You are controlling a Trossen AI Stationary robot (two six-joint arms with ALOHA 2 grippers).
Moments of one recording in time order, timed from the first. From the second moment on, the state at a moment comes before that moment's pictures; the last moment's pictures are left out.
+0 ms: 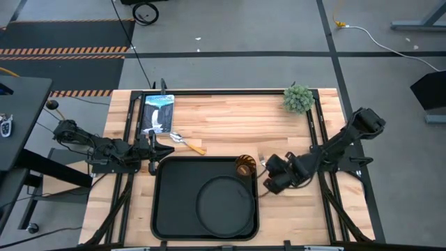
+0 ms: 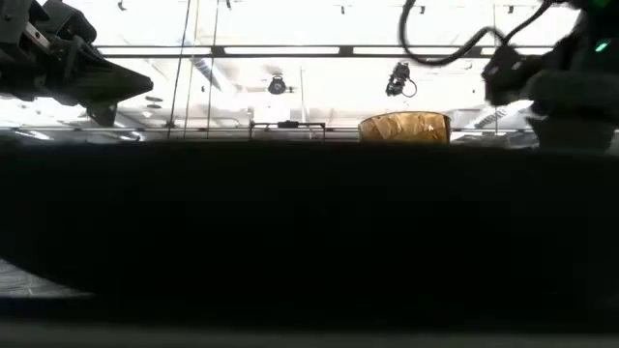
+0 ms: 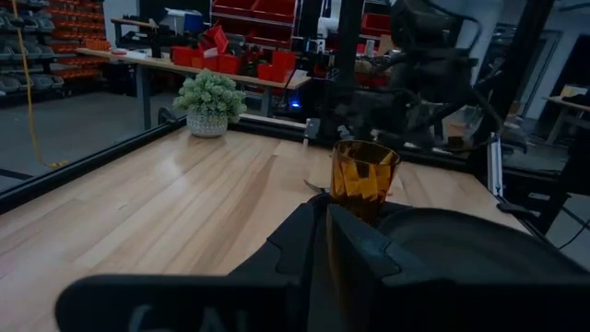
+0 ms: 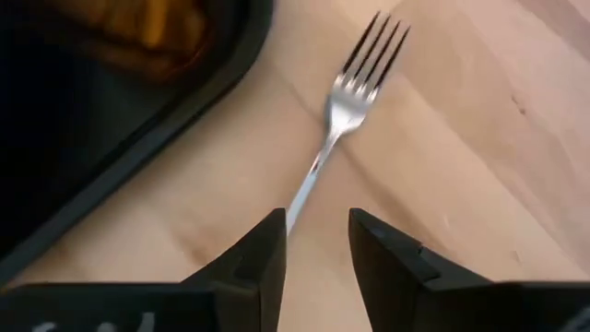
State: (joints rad) left arm -0.39 0.14 0.01 0.12 -0.56 -0.17; right arm 0.50 1.50 0.79 -0.72 0.39 1.23
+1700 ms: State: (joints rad) left arm -0.39 0.14 0.01 0.15 -0.56 -0.20; right arm 0.68 1.74 0.62 -0.34 0.83 1.39
